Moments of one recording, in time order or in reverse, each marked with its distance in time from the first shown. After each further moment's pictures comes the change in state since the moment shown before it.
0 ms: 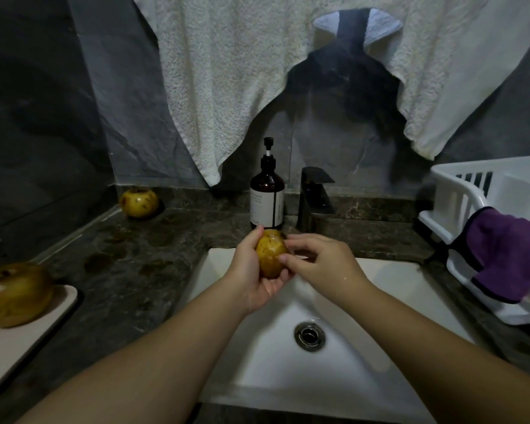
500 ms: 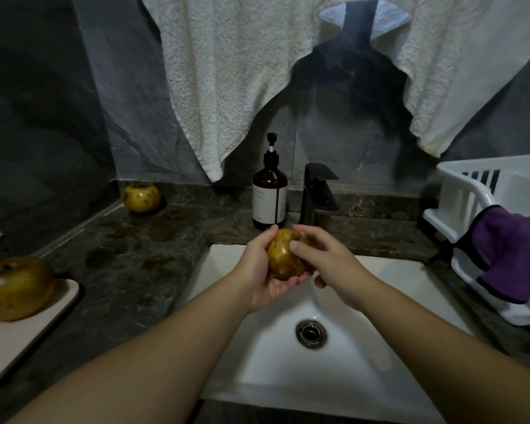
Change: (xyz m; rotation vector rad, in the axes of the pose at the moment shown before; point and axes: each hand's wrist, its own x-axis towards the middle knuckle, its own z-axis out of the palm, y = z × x) left_hand -0.003 -0.004 0.005 0.286 0.031 -0.036; right_hand 0.000 0.000 -0.002 0.495 -0.119 0.329
